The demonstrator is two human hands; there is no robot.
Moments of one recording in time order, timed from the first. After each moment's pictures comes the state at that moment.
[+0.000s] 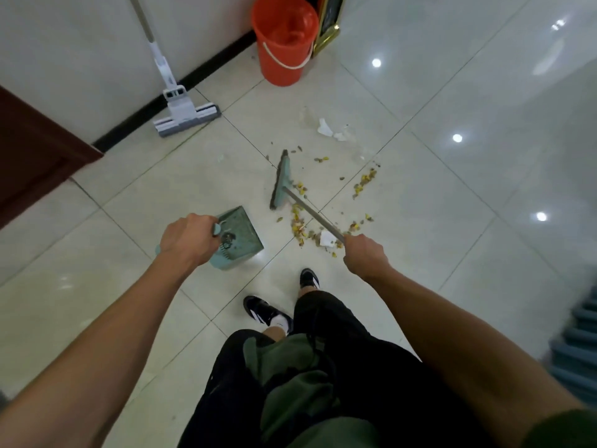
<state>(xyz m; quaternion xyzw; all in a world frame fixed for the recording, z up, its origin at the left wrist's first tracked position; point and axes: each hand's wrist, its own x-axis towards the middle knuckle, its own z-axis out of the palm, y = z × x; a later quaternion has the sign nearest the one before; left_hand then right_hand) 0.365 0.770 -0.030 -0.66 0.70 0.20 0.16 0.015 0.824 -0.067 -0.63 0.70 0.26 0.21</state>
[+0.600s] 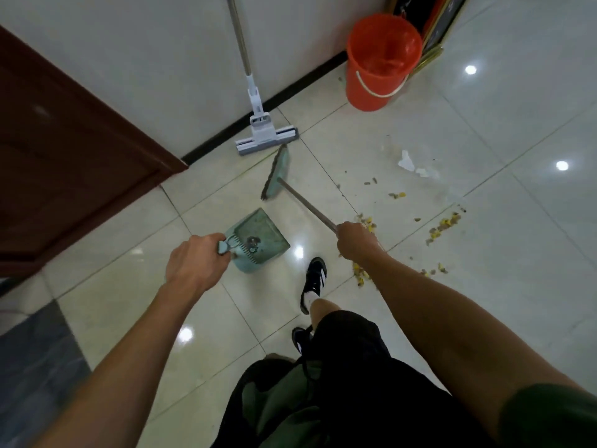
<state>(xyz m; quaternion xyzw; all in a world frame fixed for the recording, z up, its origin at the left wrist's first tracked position) 0.490 0.655 -0.014 -0.77 0.58 0.21 0.14 0.183 0.576 -0.135 -0.67 0.64 0.18 0.32</state>
